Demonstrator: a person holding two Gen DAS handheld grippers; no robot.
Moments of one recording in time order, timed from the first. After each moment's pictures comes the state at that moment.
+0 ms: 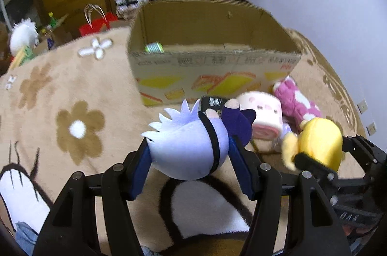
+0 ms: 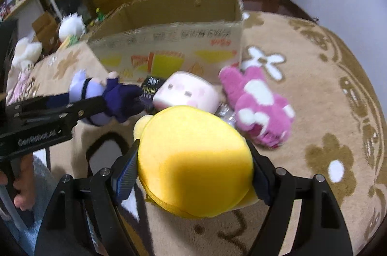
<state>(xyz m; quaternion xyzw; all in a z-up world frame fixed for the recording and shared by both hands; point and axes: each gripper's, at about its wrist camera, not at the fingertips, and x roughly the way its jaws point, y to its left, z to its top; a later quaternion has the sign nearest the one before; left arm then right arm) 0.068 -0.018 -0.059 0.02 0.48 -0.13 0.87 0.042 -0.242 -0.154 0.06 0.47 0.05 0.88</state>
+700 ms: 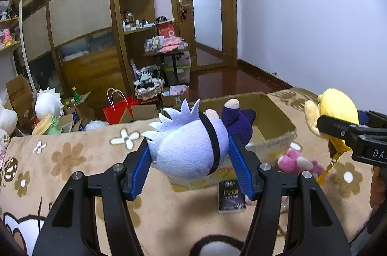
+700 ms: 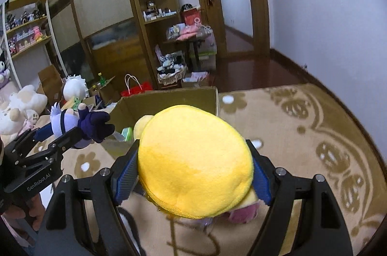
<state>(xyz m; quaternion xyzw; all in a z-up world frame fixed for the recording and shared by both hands) 0.059 -0.019 0.014 0.06 0.26 -0.11 0.96 0.054 -0.270 -0.064 0.07 0.29 0.03 0.95</state>
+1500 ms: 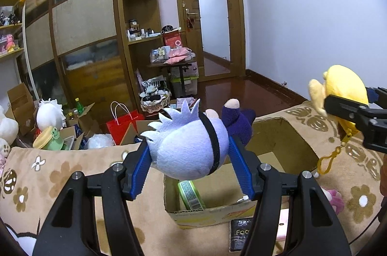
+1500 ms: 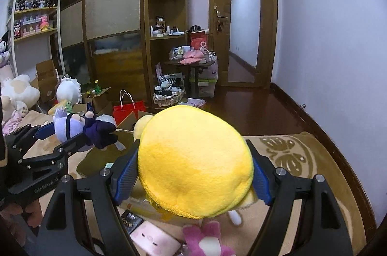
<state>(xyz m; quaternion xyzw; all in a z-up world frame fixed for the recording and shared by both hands) 0.121 -0.029 0.017 0.07 0.23 -0.09 0.97 0.114 -0.259 -0.031 -0.01 0.23 0.03 0.97</state>
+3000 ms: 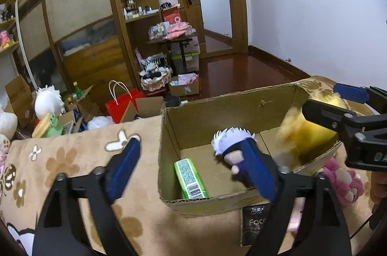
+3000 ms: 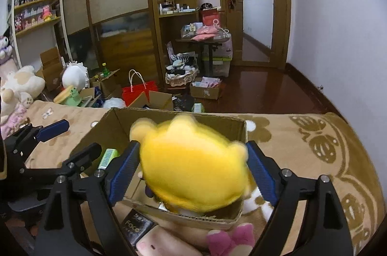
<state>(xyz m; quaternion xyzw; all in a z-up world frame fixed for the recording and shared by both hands) 0.148 -0.031 -0.025 0.09 0.29 -0.08 0.95 0.162 -0.245 -0.087 0.02 0.29 0.07 0.95</state>
